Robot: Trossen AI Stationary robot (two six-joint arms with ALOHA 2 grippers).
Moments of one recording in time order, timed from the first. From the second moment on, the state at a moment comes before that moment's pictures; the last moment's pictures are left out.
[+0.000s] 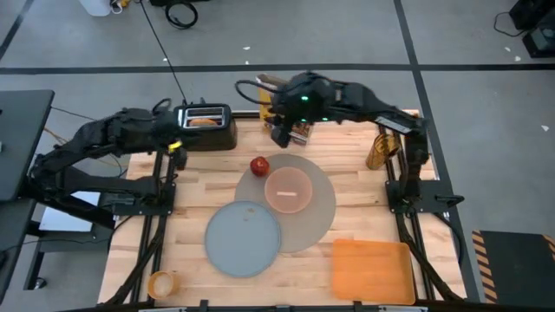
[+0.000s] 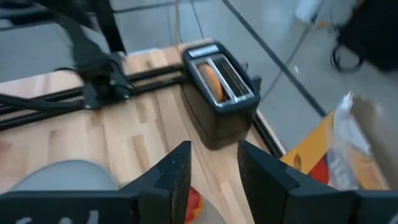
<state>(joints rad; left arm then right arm) 0.21 0.82 1.25 -0.94 -0.23 -0.25 -0.15 1.87 2.33 -1.03 0.16 0.08</state>
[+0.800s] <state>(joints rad) 0.92 1.26 1.24 -1.02 0.05 0.38 0.17 1.76 2.22 -1.17 0.30 0.33</state>
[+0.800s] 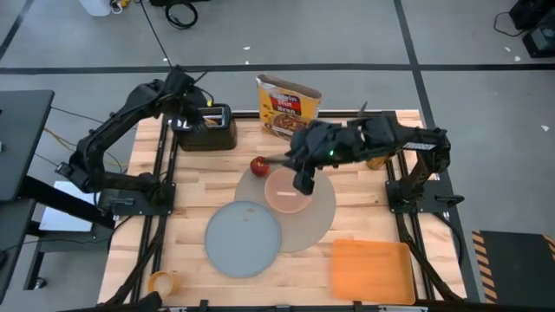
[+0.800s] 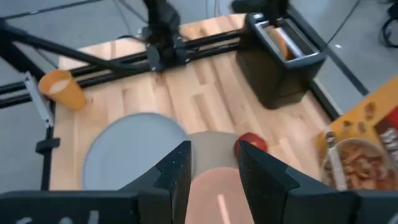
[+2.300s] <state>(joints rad) 0.96 1.44 1.24 -1.07 -0.09 0.77 0.13 1.73 2.05 -1.19 0.32 0.17</state>
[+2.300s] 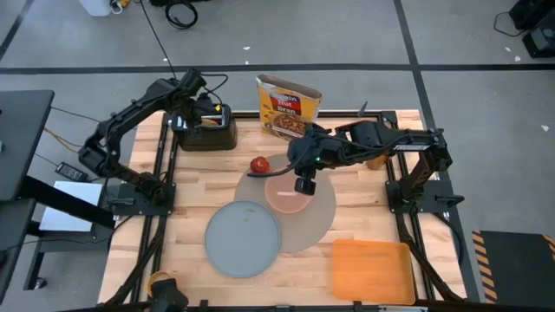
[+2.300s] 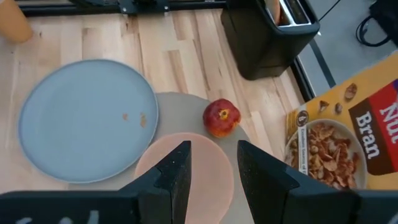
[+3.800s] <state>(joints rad) 0.57 0.91 1.24 -1.08 0.13 -0.12 -0.04 1.68 2.05 -1.22 0.21 -0.09</state>
